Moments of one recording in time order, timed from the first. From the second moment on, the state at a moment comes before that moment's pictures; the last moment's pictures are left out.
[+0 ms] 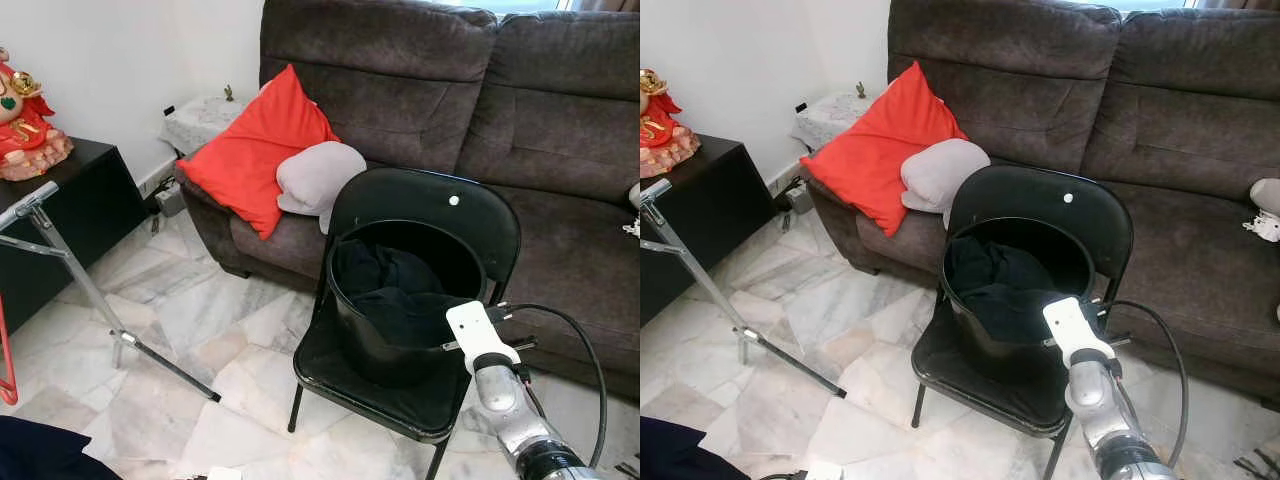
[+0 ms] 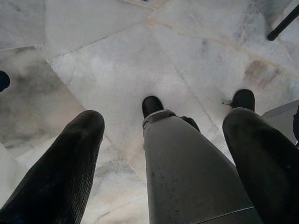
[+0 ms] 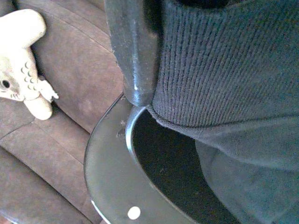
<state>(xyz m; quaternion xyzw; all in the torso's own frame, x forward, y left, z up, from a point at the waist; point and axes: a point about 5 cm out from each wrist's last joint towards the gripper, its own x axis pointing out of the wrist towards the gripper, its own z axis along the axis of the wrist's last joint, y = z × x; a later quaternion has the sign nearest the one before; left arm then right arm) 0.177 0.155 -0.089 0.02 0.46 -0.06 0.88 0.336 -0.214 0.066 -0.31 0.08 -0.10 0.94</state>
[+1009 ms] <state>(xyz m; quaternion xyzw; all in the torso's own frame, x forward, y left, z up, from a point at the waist) 0.177 0.157 -0.089 0.02 0.47 -0.05 0.88 0.309 -0.205 0.116 0.00 -0.01 -0.18 0.98</state>
